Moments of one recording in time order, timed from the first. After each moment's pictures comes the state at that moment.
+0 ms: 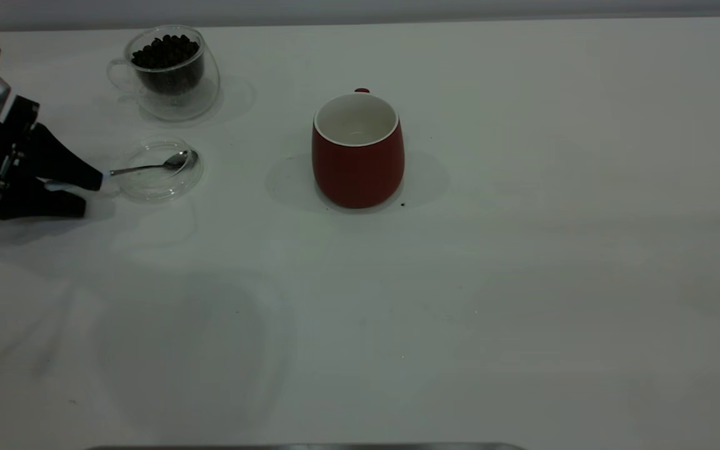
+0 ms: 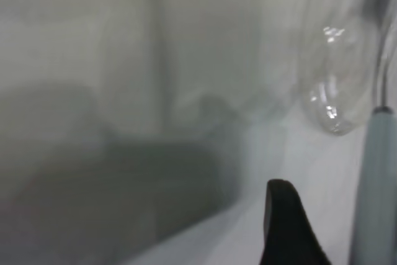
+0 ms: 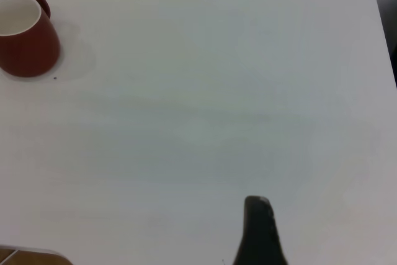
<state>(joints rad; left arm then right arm) 0.37 2.54 -1.35 -1.09 0.85 0.99 0.05 -0.02 -0.47 0.04 1.13 -0.06</state>
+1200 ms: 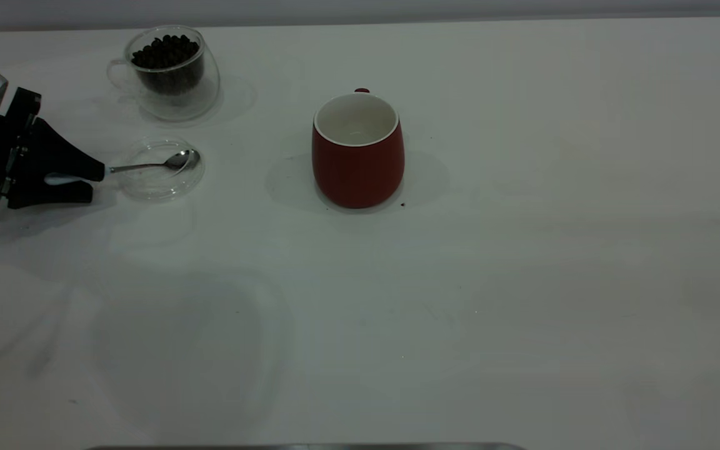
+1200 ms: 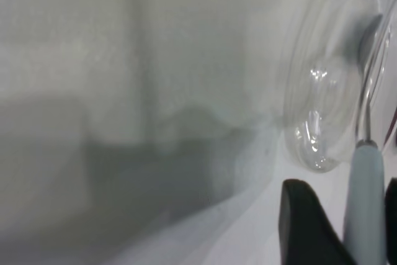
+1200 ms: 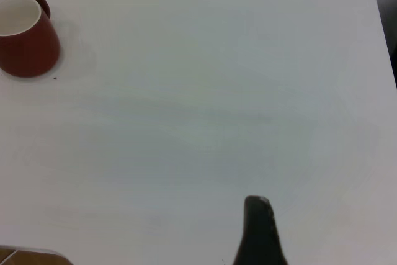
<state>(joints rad) 0.37 2.55 -1.35 -1.18 0.84 1.03 0.05 -0.02 -0.47 0.04 1.13 -0.06</state>
